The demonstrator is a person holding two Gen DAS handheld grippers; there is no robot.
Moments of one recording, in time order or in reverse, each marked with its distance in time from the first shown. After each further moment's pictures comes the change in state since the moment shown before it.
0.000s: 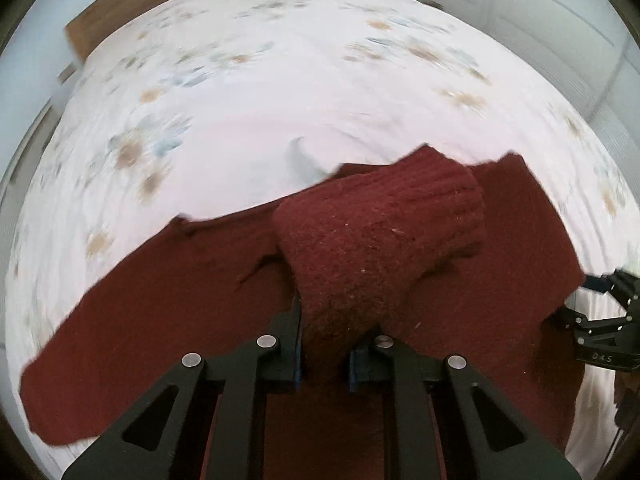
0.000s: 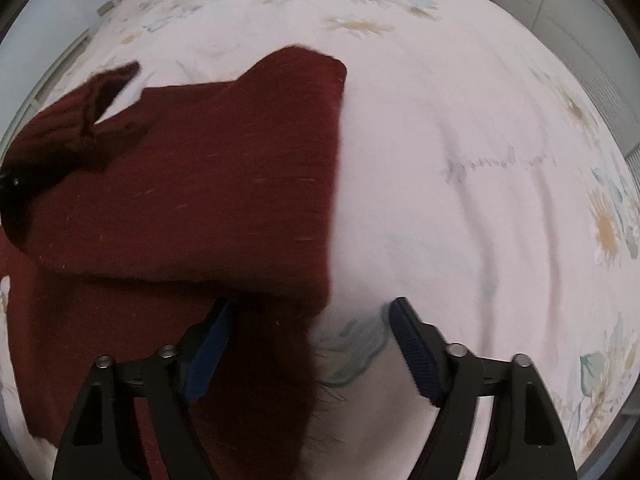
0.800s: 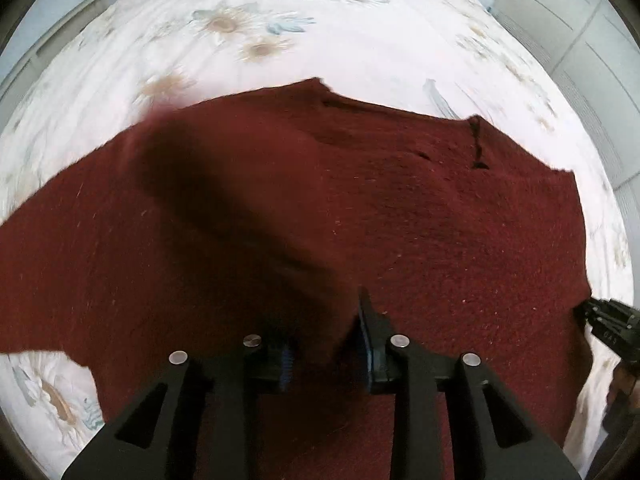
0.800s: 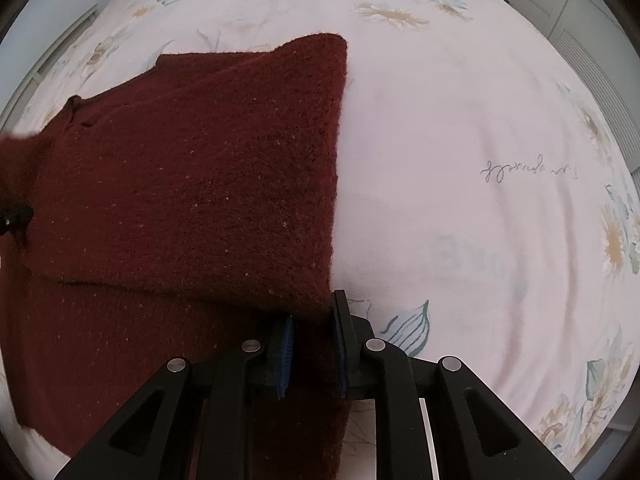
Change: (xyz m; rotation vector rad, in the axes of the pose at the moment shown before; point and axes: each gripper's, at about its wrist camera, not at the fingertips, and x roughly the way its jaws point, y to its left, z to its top) left arm -0.027 0.092 -0.084 -0.315 0.095 -0.076; right arm 0.014 0.022 0.002 -0.043 0.046 -0.016
